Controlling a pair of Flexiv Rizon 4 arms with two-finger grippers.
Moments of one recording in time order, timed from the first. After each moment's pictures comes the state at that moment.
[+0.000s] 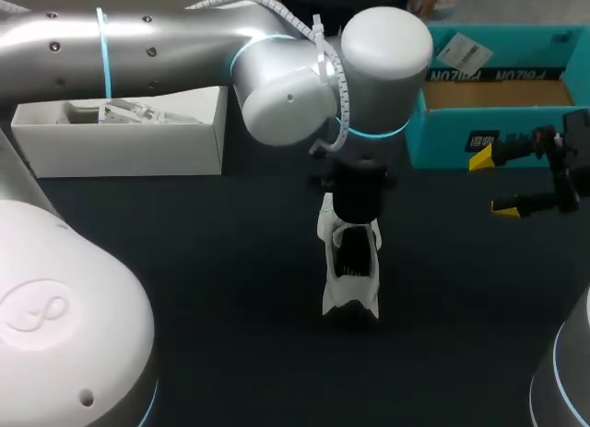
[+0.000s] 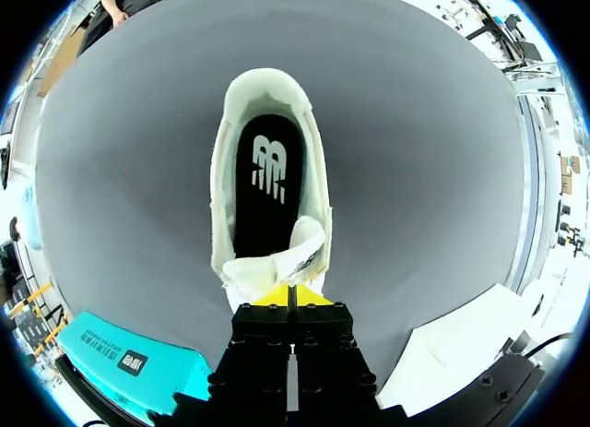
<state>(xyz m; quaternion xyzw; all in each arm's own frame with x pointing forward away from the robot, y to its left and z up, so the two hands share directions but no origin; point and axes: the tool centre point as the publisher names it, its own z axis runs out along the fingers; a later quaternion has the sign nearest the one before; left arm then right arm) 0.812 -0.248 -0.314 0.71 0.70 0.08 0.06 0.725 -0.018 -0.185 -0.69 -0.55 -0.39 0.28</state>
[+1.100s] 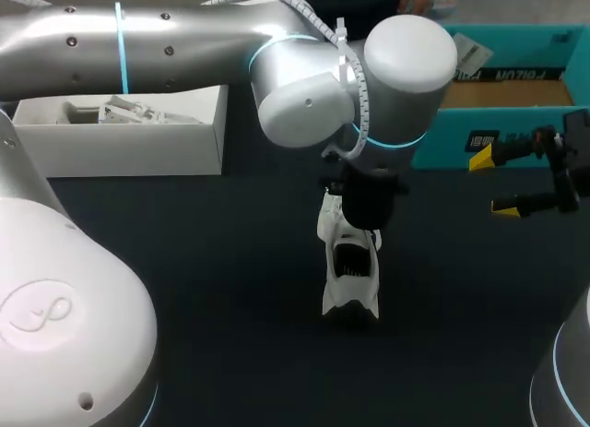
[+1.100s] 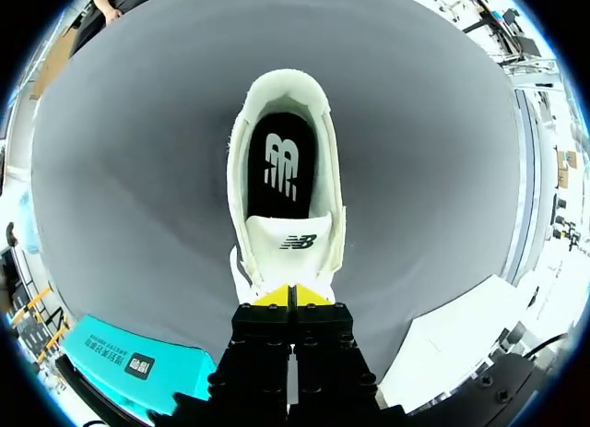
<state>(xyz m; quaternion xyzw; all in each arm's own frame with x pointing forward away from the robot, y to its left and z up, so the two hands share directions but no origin) 0.803 -0.256 -0.314 0.71 0.69 0.11 0.05 0.725 -0.018 -0.185 -0.69 -0.55 -0.39 0.28</state>
